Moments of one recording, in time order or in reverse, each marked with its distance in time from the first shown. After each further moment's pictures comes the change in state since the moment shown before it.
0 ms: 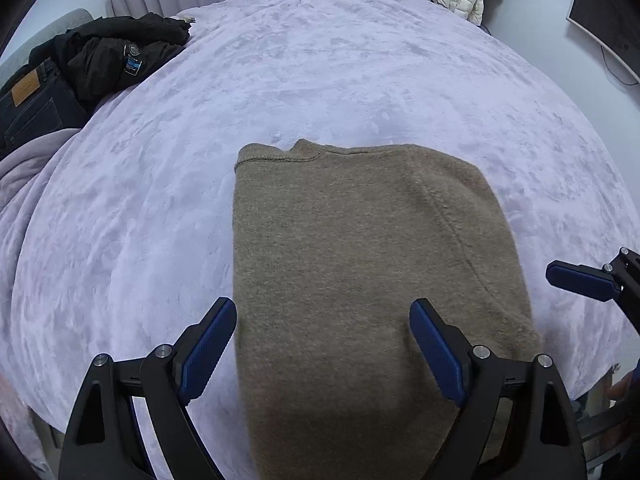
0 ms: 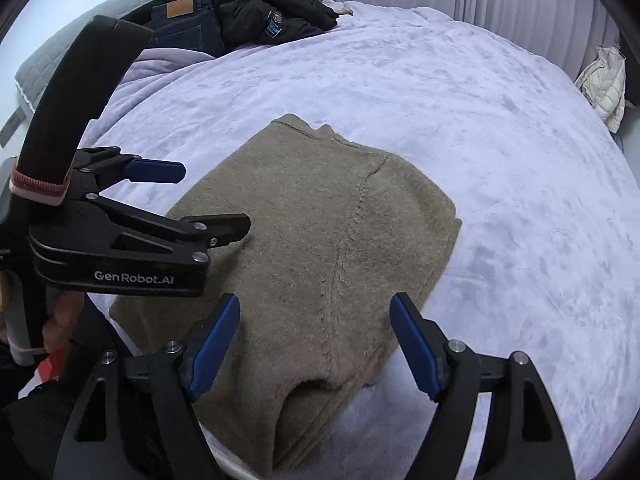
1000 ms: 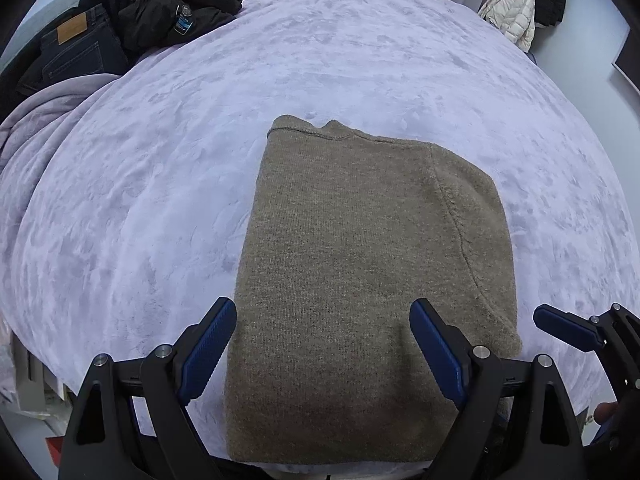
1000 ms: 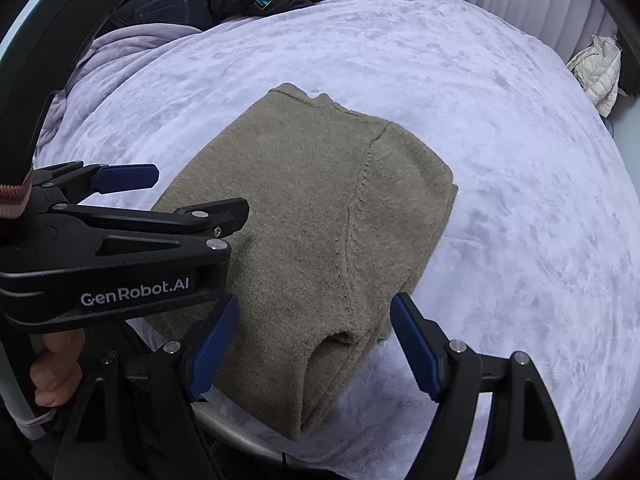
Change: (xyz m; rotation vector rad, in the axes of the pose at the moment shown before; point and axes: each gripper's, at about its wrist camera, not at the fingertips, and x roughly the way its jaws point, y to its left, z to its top) left arm -0.011 0.004 -0.016 -0.186 0.032 0.066; right arm 0.002 0.014 -0.002 0.024 0.117 -0.042
